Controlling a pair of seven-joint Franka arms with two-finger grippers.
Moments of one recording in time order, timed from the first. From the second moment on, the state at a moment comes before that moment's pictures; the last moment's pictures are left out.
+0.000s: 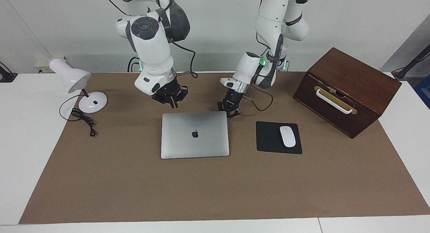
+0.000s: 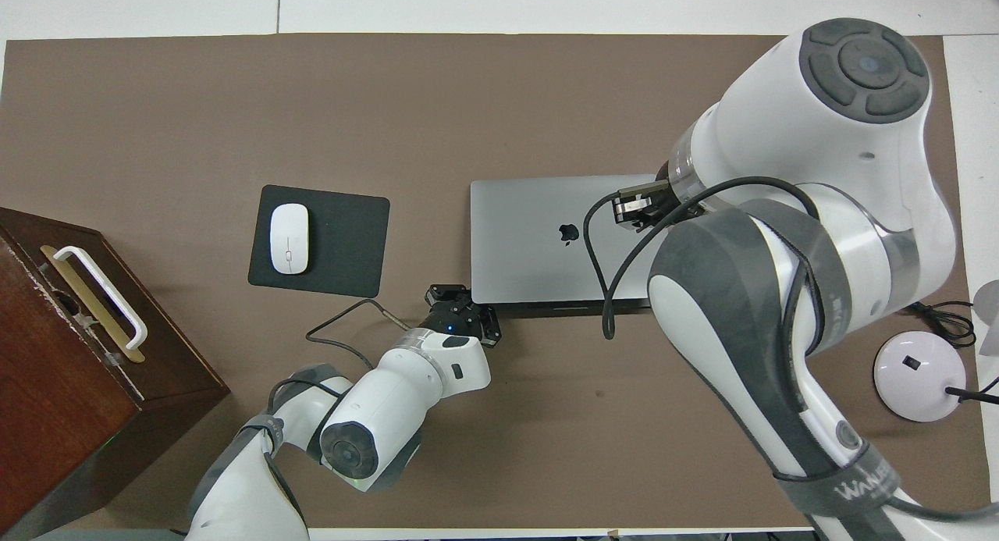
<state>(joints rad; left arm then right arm) -0.73 0.28 -0.01 -2.48 -0.06 3.50 0.05 0.28 0.17 0.07 -1.59 0.06 1.75 0.23</state>
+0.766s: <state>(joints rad) -0.72 0.08 -0.01 -2.50 -0.06 3.15 0.02 0.26 0.10 0.07 -1.59 0.01 1.67 0.23</state>
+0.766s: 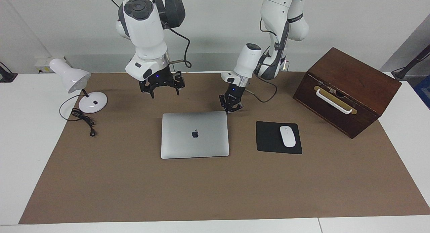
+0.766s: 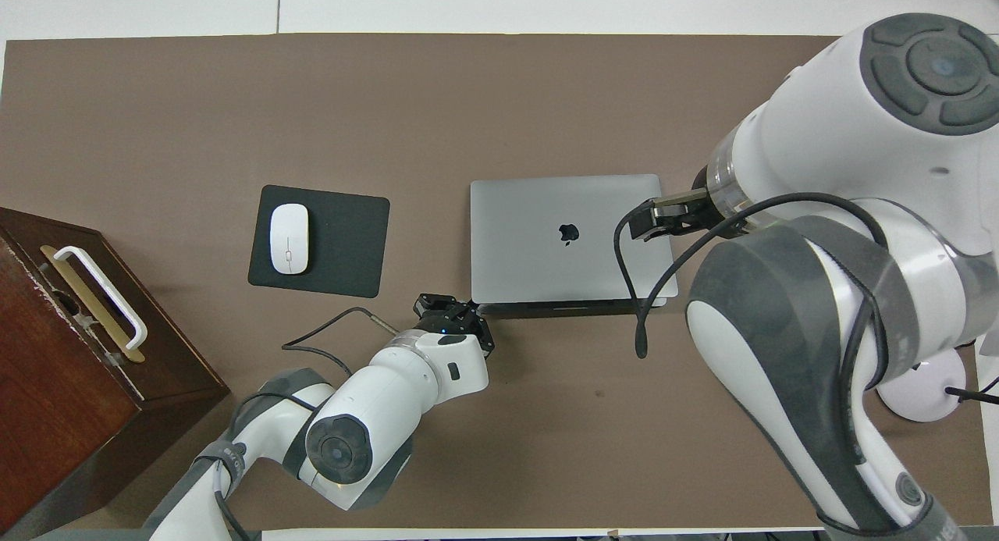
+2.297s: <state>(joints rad) -0.47 -0.27 0.01 -2.13 -0.06 2.13 0.08 0.09 -0.02 0.09 -1.64 0.02 1.57 0.17</state>
